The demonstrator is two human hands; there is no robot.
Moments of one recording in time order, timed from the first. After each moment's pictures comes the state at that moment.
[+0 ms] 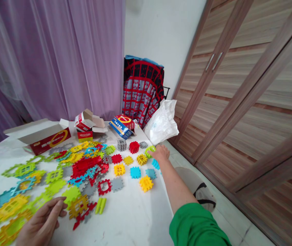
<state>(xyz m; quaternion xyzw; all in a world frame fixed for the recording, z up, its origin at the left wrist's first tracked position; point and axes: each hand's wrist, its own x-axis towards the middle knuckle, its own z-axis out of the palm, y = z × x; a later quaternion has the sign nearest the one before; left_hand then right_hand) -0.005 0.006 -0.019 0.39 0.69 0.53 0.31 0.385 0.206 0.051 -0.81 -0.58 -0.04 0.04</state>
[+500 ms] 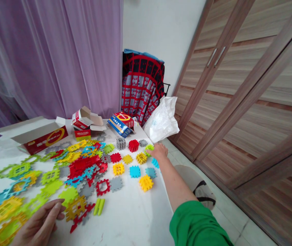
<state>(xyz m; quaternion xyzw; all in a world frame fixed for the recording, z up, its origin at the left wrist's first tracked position) -0.009 0.007 -0.026 0.43 0.69 0.51 0.30 0.386 0.215 0.044 -0.79 -0.61 -0.05 0.02</state>
